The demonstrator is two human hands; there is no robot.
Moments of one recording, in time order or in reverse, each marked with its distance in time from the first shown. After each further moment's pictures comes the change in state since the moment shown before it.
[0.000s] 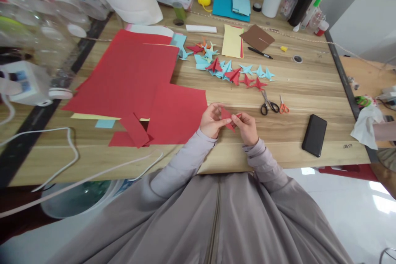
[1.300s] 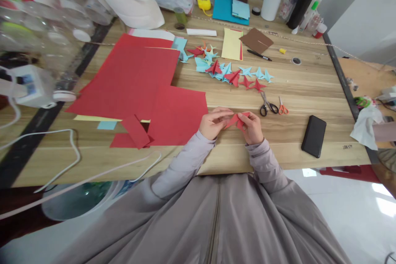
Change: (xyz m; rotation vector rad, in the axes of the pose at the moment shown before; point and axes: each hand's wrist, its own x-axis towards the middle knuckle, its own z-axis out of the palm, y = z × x) left_hand -0.003 0.011 -0.003 0.330 -0.168 0.209; right_hand 0.003 -0.016 -0.007 0.200 0.097 0.139
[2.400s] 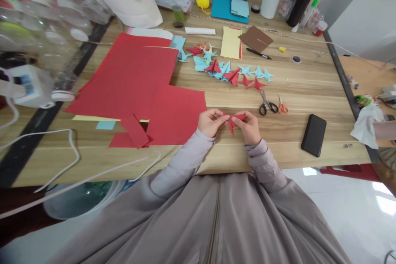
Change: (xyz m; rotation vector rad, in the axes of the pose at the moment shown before) left_hand 0.002 -0.004 0.004 -0.076 0.187 -0.232; right_hand -0.002 0.003 0.003 -0.096 -0.010 -0.088
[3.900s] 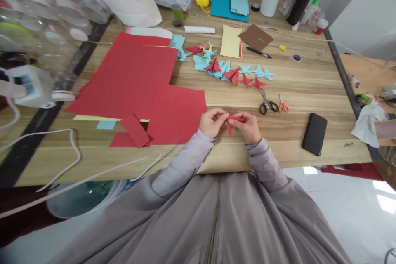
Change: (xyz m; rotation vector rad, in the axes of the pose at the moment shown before) left_hand -0.005 0.005 0.002 0.119 -0.040 0.095; right_hand -0.002 0.000 0.000 -0.078 -0.075 0.025
